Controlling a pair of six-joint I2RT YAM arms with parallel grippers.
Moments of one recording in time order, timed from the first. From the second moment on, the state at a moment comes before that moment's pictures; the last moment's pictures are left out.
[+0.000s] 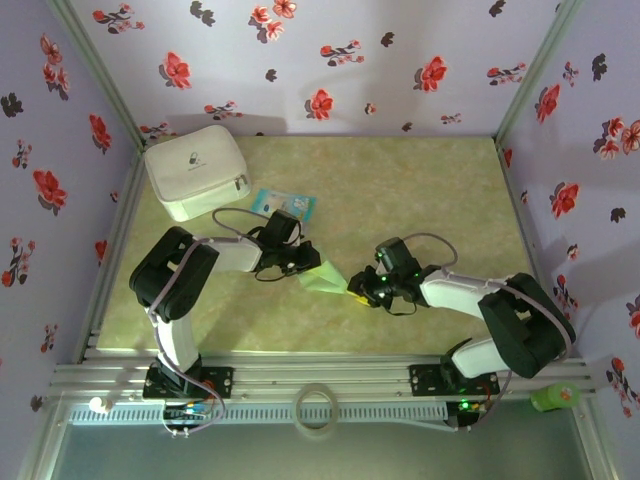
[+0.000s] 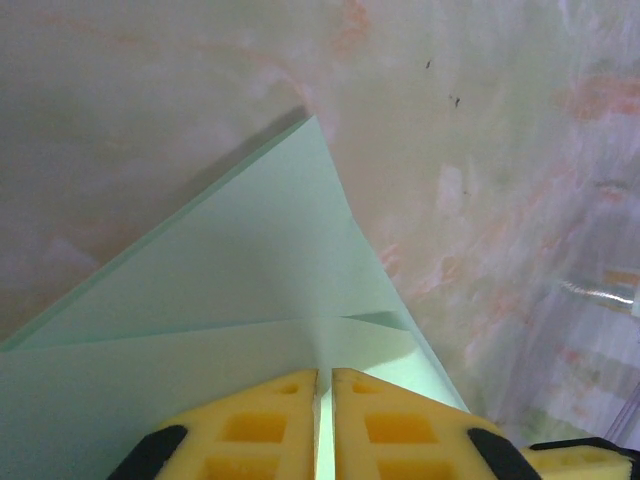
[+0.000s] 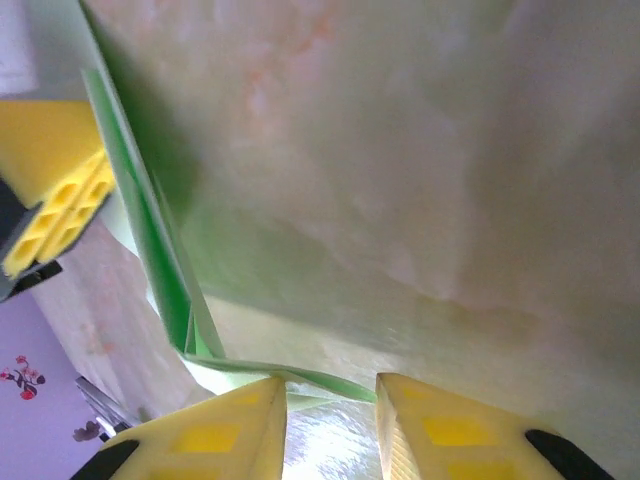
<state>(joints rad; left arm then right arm) -0.65 1.85 0.90 0.03 0.42 -0.83 0.59 1.41 0.50 -0.05 -0.47 1.10</state>
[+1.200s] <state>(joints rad) -0.63 1.85 0.90 0.03 0.44 -0.86 0.56 1.36 0.39 0.19 -0.52 1.10</state>
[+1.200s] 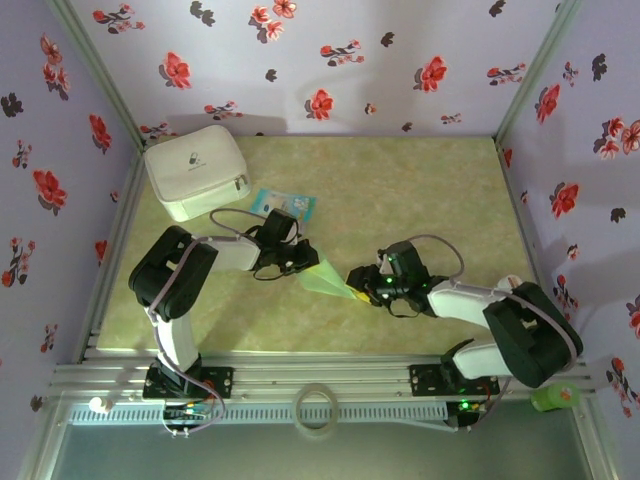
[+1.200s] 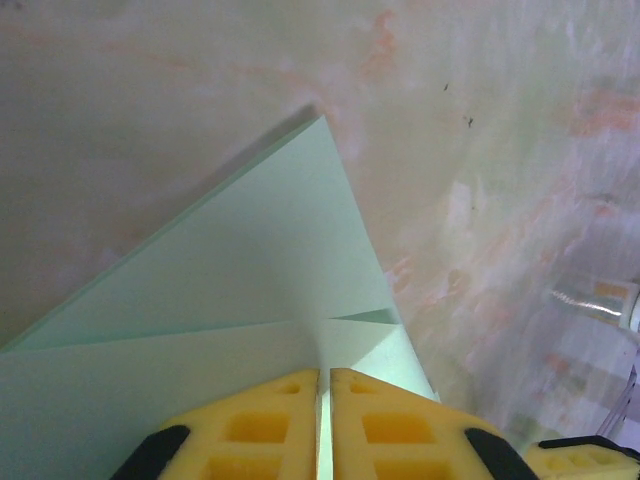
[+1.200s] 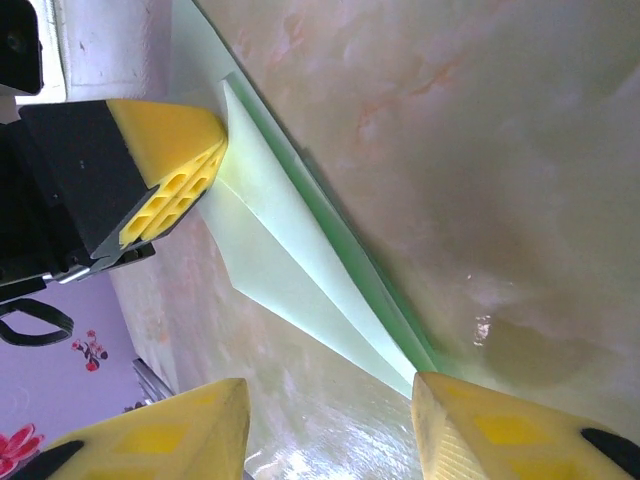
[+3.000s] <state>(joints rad) -0.63 1.85 0.91 0.02 0.44 -0.86 0.54 1.47 0.43 0.21 -0.60 1.05</state>
